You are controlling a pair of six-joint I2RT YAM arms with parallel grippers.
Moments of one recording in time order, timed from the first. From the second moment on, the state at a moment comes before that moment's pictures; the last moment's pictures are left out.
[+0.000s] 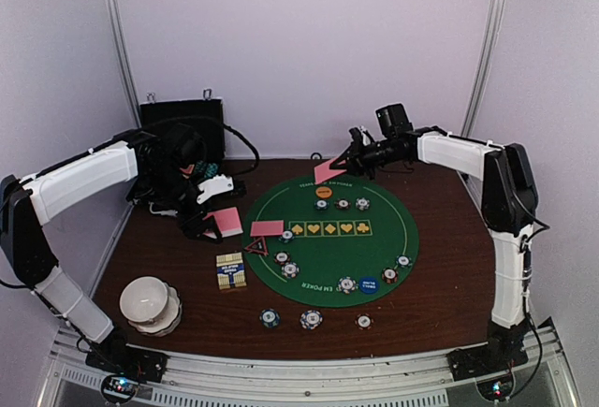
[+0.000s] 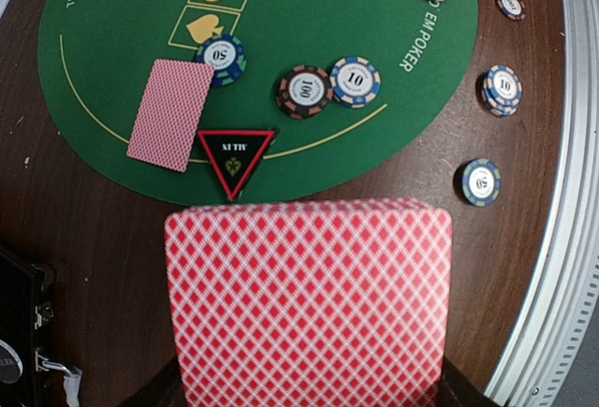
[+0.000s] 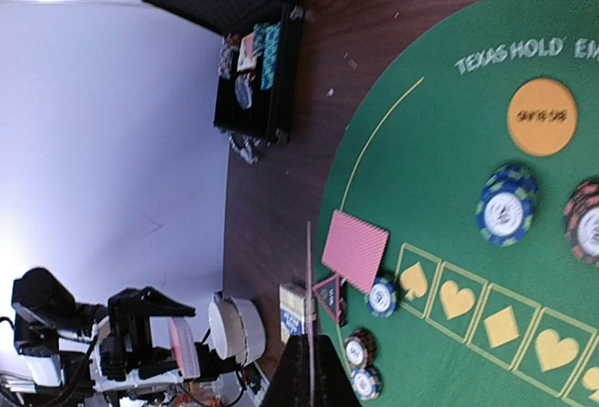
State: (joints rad) left arm -0.51 1.55 1.36 -1.05 0.33 0.69; right arm 0.41 2.10 1.77 -0.34 -0.78 0.80
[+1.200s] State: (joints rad) left arm -0.51 1.55 1.36 -1.07 0.33 0.69; right arm 0.32 2.54 2.24 -0.66 -0.42 0.56
